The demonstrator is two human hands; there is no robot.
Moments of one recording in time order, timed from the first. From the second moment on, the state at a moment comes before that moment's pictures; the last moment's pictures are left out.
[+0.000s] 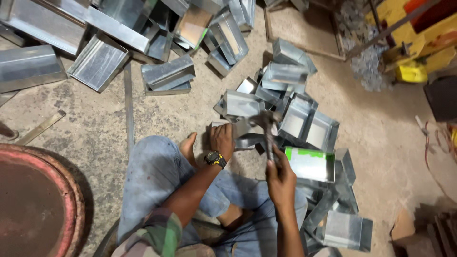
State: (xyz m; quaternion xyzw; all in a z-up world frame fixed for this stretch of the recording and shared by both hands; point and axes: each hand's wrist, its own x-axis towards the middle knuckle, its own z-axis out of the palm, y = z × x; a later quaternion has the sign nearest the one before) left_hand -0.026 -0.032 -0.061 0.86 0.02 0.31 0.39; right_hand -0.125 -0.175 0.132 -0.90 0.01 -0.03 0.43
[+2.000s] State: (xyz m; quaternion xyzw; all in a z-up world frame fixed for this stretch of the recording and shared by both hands) left_hand -0.031 -0.015 0.054 0.96 -0.06 0.26 0.11; right_hand -0.145 -0.211 0.113 -0.89 0.04 -0.14 0.42
